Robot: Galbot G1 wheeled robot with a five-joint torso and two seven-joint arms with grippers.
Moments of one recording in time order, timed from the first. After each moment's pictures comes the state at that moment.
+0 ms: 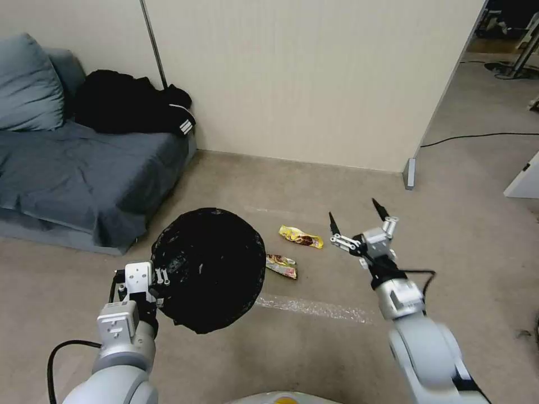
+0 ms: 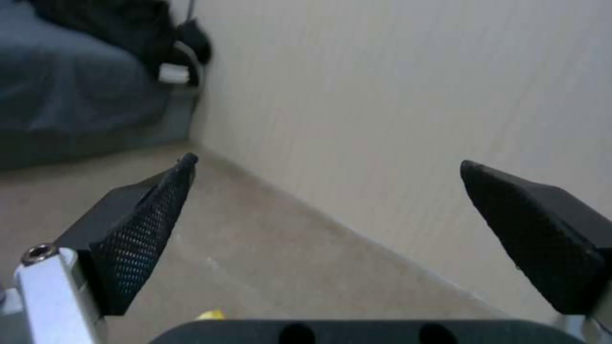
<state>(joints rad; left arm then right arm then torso) 1.79 -1.50 -0.57 -2.49 -0.02 0.56 -0.23 -1.29 1.26 0.38 1.90 -0.05 0.05 -0.09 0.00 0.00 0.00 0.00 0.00</state>
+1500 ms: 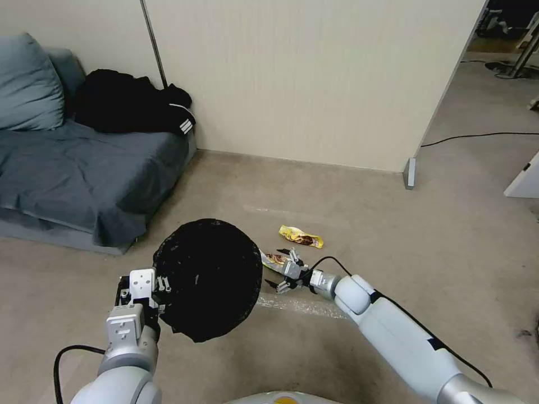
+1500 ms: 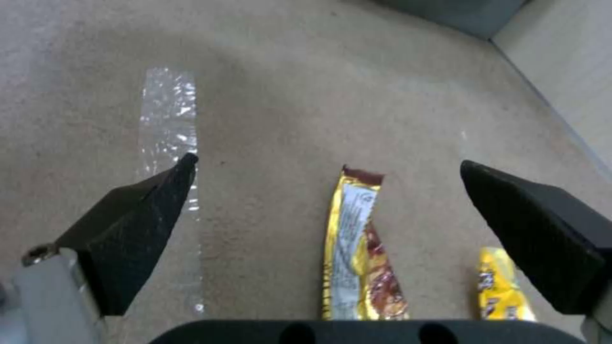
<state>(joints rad) 1.78 -1.51 -0.56 -2.45 0.01 0.56 -0.23 -0.81 1.22 -0.16 1.14 -0.13 0.24 -0.42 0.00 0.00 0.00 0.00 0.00</state>
